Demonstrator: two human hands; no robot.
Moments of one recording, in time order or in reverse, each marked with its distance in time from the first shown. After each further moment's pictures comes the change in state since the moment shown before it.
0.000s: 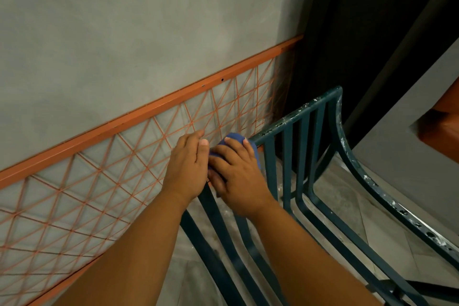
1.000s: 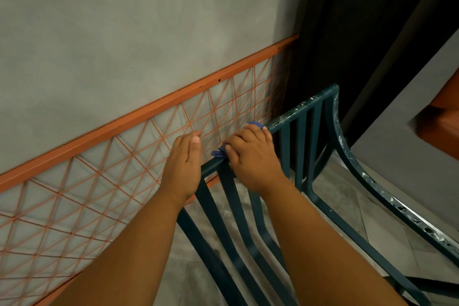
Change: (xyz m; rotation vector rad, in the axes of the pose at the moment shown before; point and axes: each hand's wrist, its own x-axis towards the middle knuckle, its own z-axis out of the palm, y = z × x) left_hand -0.002 0.002 -0.002 -0.185 0.000 -0.053; right_hand 0.021 0.030 -0.026 -0.111 -0.053 0.198
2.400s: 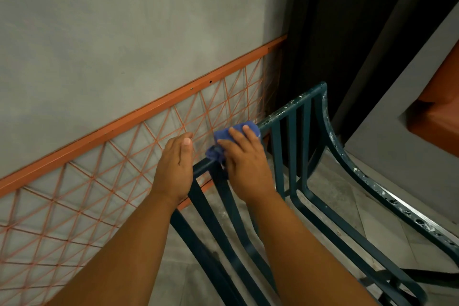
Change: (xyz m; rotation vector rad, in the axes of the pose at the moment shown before) left_hand -0.001 -0.003 0.004 0.025 -0.005 0.016; right_hand -0.020 0.005 0.027 0.174 0.169 0.061
